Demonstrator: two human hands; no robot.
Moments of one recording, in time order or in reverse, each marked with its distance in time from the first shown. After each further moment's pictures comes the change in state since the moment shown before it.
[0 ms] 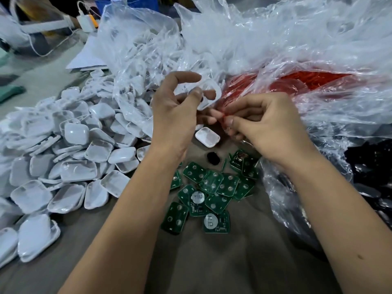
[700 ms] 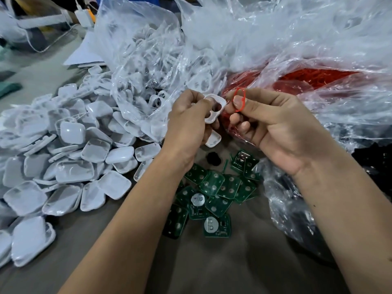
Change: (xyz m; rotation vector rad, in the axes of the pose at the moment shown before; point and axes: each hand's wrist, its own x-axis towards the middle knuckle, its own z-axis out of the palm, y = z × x) left_hand -0.002 -0.014 0.008 0.080 -0.037 -0.261; right_hand 0.001 -0.006 -0.005 0.779 -0.150 0.240
